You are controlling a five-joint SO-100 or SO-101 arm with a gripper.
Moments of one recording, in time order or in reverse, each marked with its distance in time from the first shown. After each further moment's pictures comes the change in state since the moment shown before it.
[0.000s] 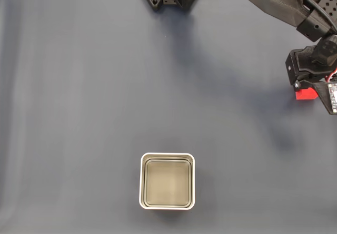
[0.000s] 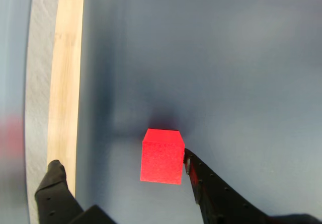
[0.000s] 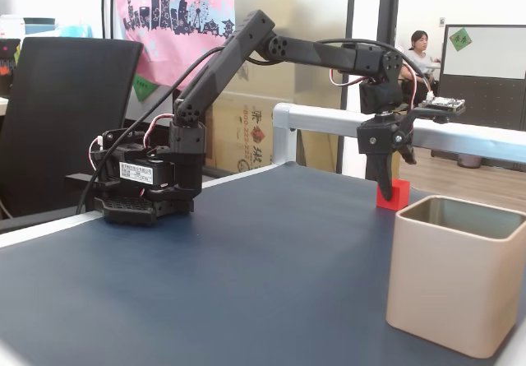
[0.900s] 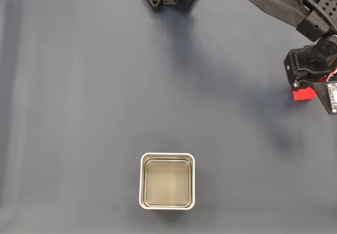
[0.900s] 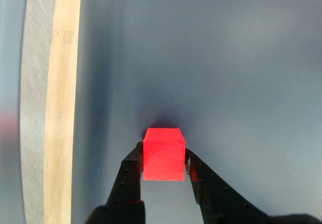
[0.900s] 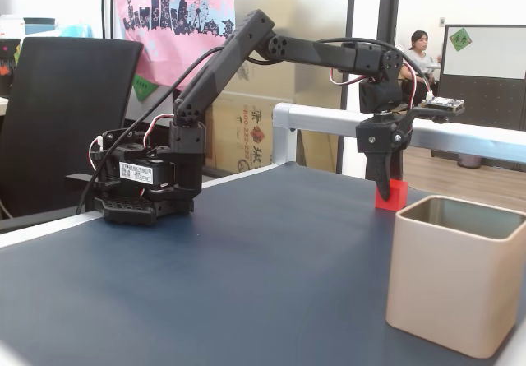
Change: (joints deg) arm 0.2 0.0 0.0 3.0 -1.3
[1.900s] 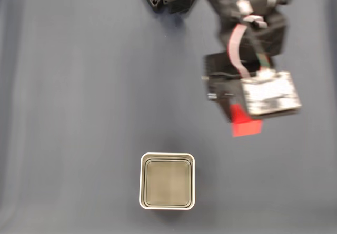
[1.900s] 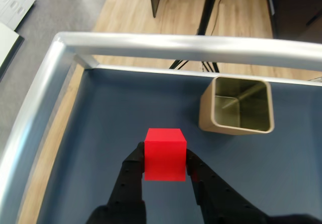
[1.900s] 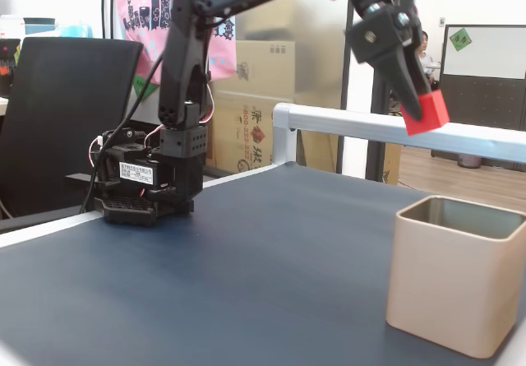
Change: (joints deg) arm 36.7 34.8 7.3 4.2 -36.7
